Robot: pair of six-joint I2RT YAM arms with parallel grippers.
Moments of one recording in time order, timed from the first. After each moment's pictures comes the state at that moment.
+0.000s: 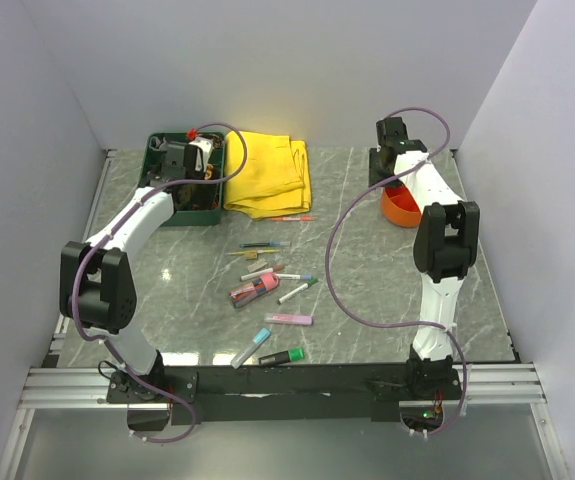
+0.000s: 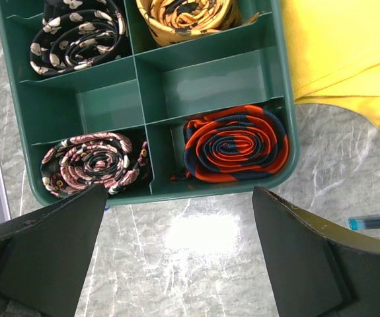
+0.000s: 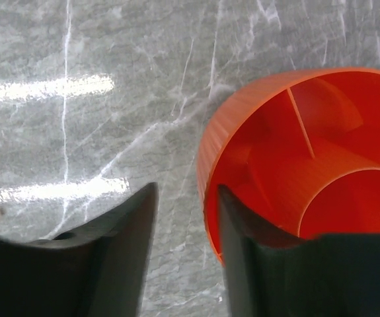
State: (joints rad) left arm -0.23 1.69 1.36 -0.43 -0.23 0.11; right arm 0.11 2.13 1.90 -0.75 0.17 0.12
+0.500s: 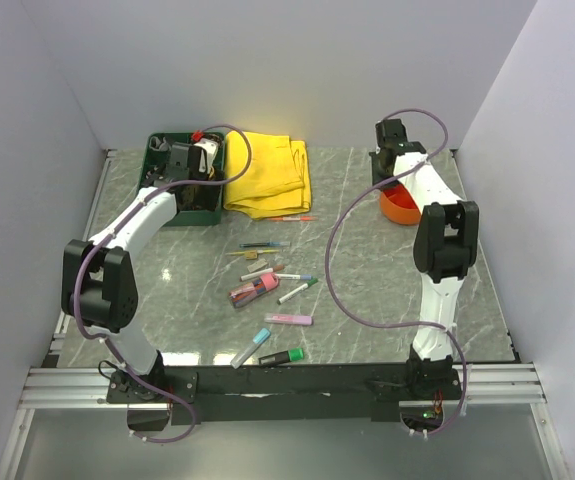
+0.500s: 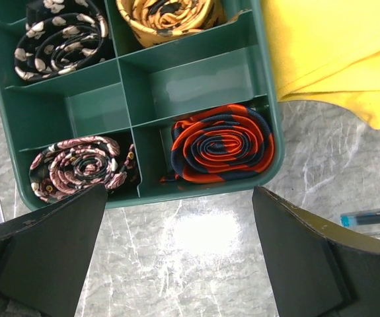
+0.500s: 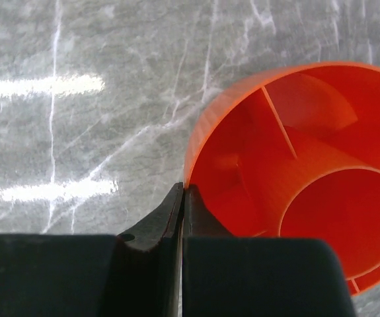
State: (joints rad) left arm -0.25 1.70 1.37 -0.43 -0.23 0.11; right arm 0.12 2.14 1.89 -0.74 0.20 0.08
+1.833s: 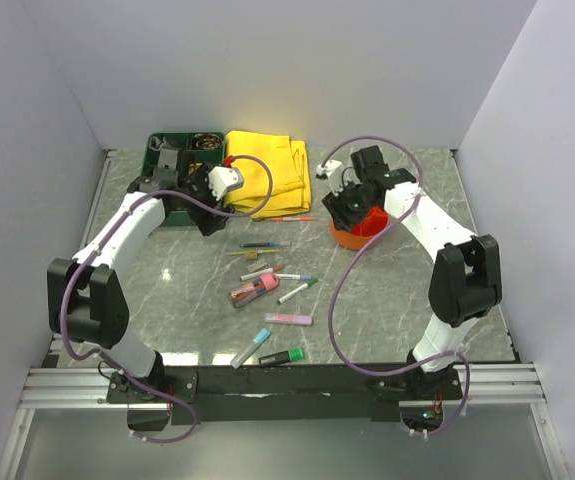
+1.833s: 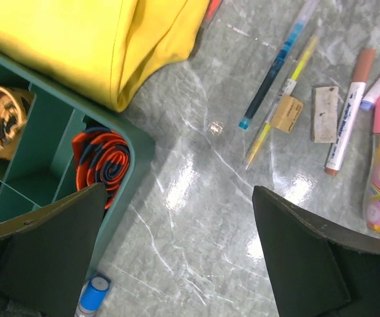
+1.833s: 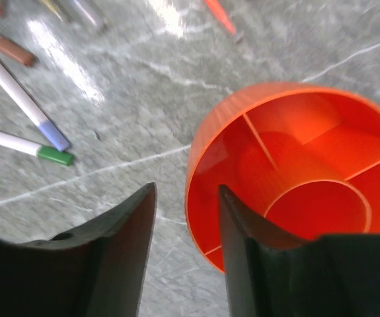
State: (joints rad) left arm -0.22 1.58 1.33 -0.63 0.41 0.75; right arm 0.32 1.74 1.43 -0.74 -0.30 -0.50
